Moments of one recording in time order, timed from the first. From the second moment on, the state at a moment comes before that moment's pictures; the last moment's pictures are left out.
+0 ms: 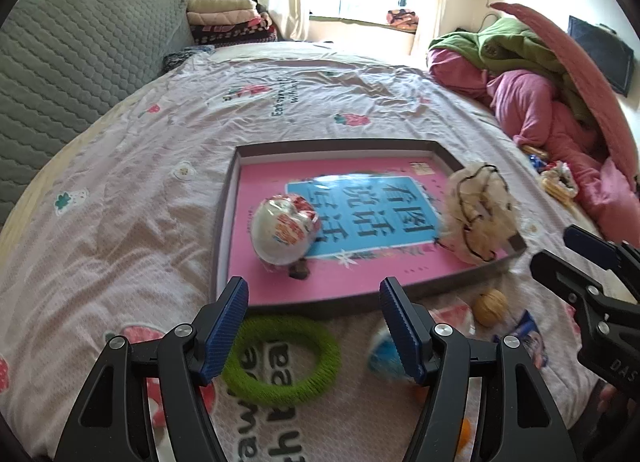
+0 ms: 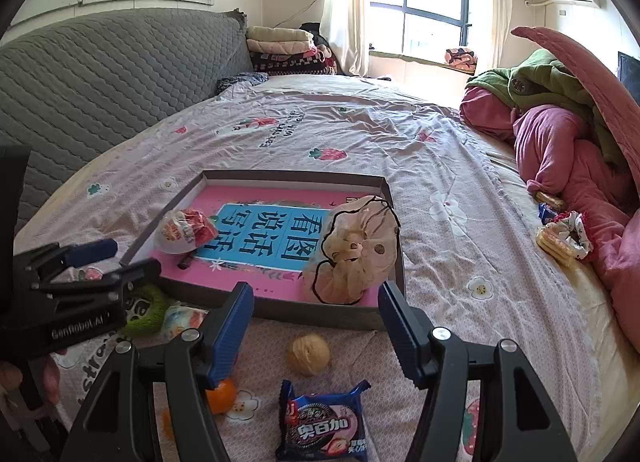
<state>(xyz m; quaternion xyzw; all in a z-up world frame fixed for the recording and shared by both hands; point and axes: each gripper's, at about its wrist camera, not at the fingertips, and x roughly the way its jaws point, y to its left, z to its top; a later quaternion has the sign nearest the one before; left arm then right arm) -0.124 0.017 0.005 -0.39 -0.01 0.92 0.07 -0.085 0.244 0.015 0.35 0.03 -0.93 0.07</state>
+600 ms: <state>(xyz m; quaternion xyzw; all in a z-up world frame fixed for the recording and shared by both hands) -0.089 0.018 0.021 -0.36 -0.01 0.93 0.08 -0.061 0.235 0.024 0.34 0.04 -0.94 0.06</state>
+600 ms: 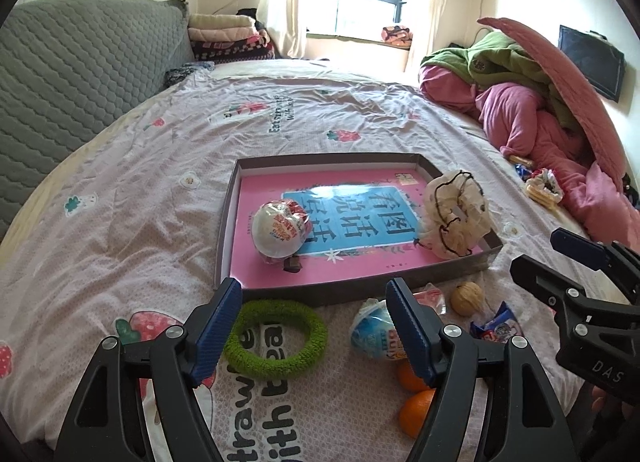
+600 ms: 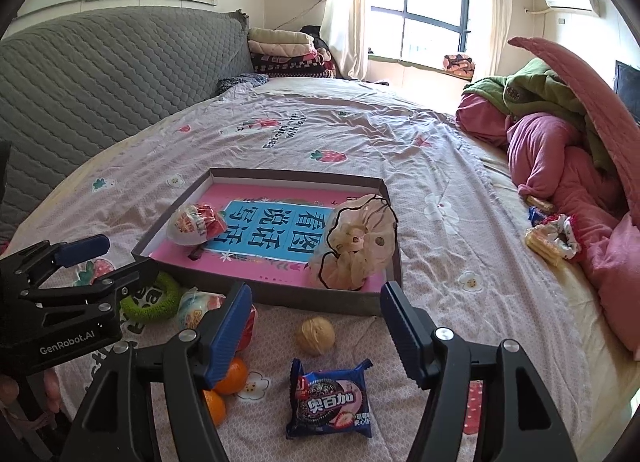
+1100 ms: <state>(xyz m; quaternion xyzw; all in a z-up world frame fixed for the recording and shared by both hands) -0.062 0.031 0.030 -0.33 0.02 0.94 0.08 -0.045 0.231 0.034 0.34 0.05 -0.94 0.06</state>
